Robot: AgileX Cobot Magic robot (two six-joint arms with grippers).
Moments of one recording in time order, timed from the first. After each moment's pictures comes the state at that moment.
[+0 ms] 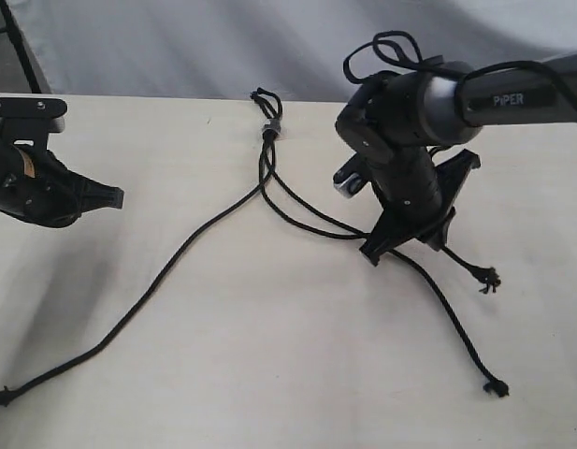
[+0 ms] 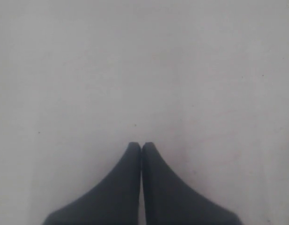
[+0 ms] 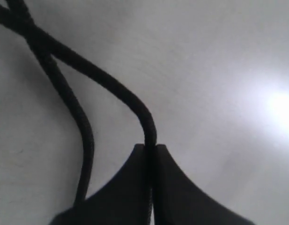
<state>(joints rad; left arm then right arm) -0.06 1.72 -0.84 0.28 0.18 -0.39 0.42 2.13 -1.43 -0.55 1.13 0.20</state>
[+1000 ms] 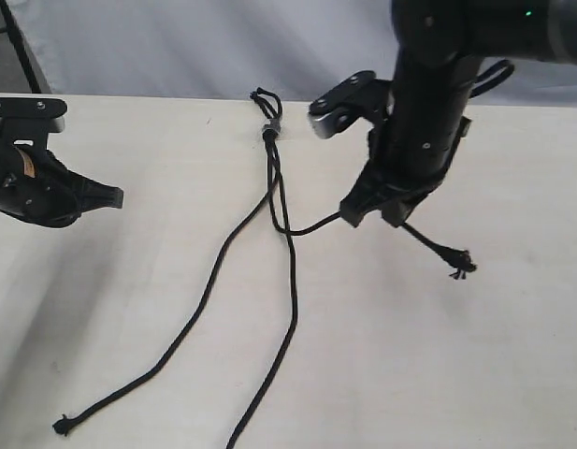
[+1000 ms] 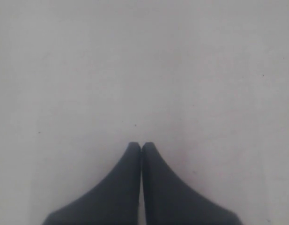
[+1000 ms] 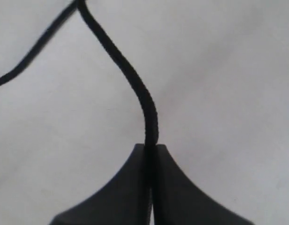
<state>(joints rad) -0.06 1.72 -0.84 0.28 0.18 -0.39 0.38 1.82 -1.40 -0.10 1.12 -0.22</state>
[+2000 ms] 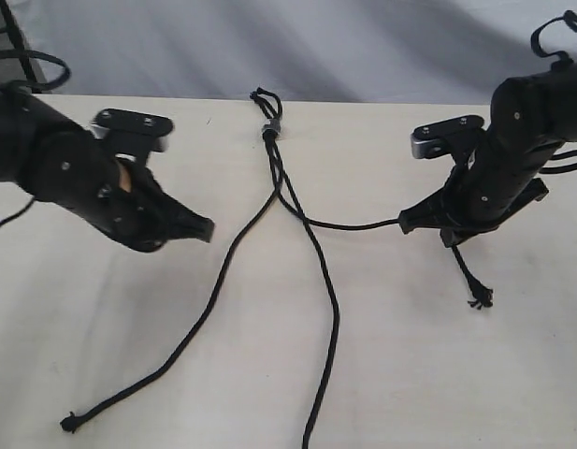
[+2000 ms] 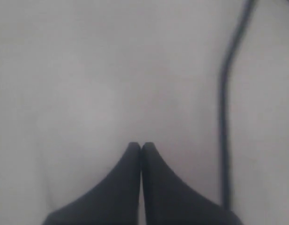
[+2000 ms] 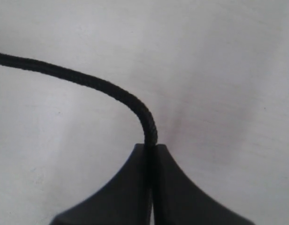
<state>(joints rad) -0.39 1.72 -0.93 0.14 0.36 -0.31 0.11 1.89 -1.11 -0.10 0.63 0.00</state>
